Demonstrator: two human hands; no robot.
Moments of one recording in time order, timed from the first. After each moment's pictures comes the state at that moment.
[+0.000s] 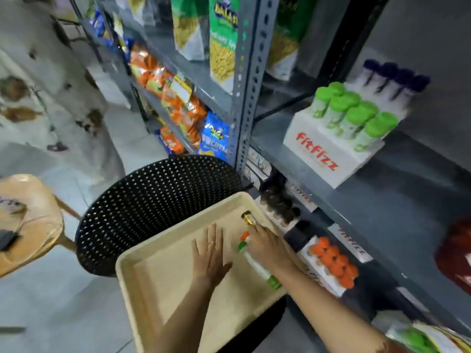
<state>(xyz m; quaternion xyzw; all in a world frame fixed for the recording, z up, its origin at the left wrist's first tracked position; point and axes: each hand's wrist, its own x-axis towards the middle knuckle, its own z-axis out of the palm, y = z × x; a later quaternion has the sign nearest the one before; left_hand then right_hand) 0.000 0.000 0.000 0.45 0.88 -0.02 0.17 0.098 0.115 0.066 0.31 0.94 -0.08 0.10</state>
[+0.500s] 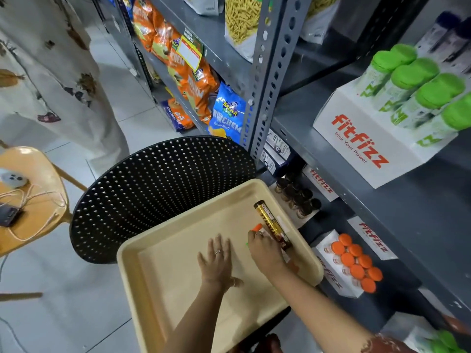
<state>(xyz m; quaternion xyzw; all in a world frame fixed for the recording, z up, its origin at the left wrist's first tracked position) 0.007 -0.002 -0.046 0.39 0.85 -0.09 0.35 0.072 0.105 0.013 0.25 0.94 0.02 0.21</state>
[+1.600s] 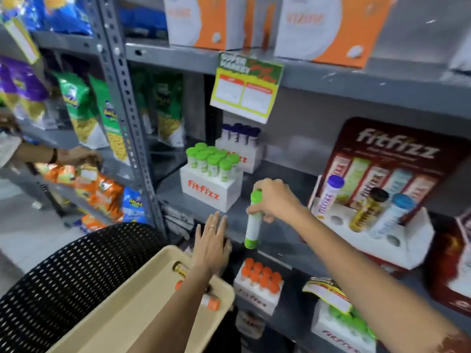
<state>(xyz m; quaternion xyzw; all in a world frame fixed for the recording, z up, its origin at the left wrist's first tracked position) 0.112 0.124 0.161 0.65 0.74 0.14 0.03 0.253 0.176 0.329 0.54 0.82 -0.18 -0.09</state>
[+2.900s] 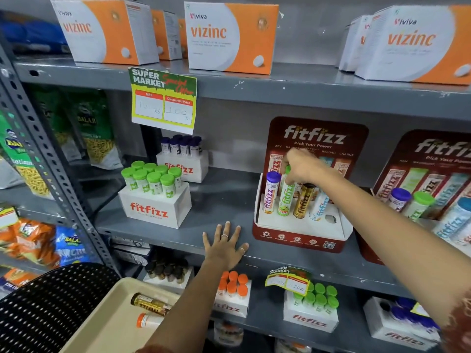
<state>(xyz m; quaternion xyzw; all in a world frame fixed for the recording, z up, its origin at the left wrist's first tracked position) 0.218 0.173 0.182 0.74 0.66 -0.02 0.15 0.390 0.211 0.385 0.69 0.72 -0.08 -0.09</state>
